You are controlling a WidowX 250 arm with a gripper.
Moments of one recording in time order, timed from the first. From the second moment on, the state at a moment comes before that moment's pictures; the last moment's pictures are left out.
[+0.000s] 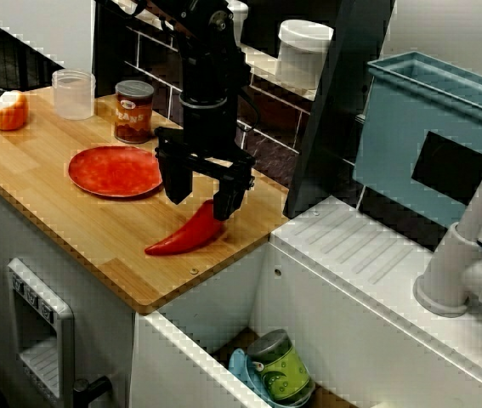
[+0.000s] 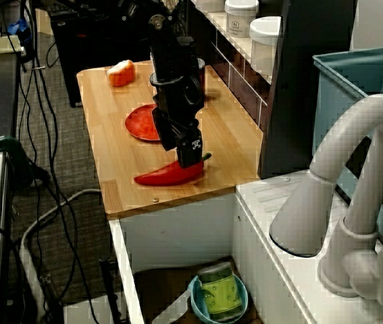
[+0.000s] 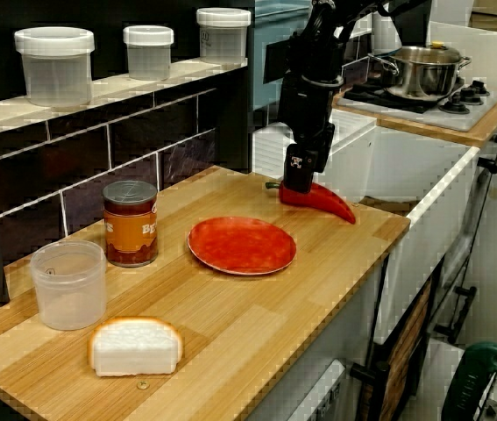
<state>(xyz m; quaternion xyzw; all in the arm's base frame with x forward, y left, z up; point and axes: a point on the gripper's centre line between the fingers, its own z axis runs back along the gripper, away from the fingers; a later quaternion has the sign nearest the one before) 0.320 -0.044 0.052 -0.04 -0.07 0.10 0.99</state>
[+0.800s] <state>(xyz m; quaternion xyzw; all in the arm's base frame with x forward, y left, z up) 0.322 -0.048 0.033 -0.05 -0.04 0.16 0.99</state>
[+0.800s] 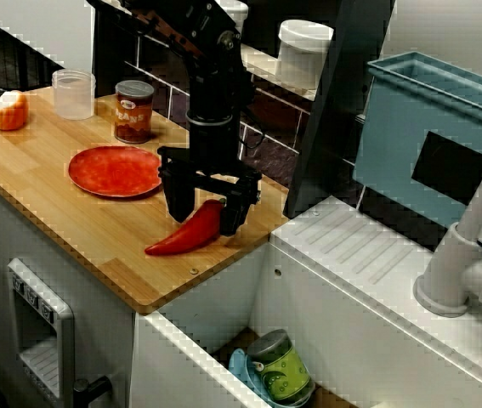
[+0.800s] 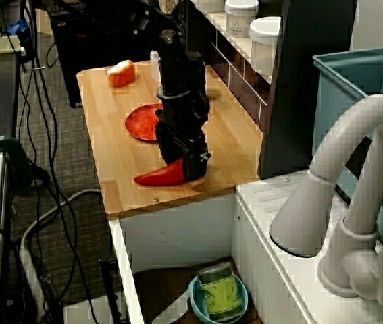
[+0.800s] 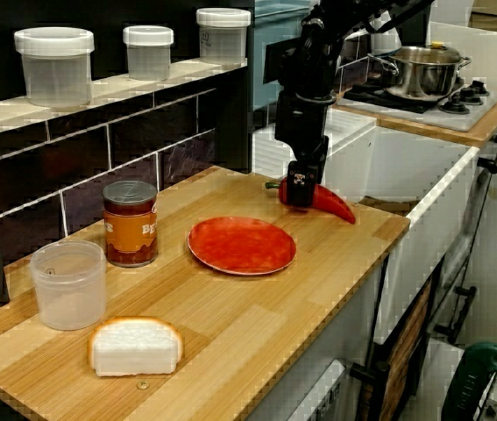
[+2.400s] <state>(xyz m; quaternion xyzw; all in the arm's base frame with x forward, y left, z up) 0.338 0.005 0.109 -0.07 0.06 0.11 0.99</state>
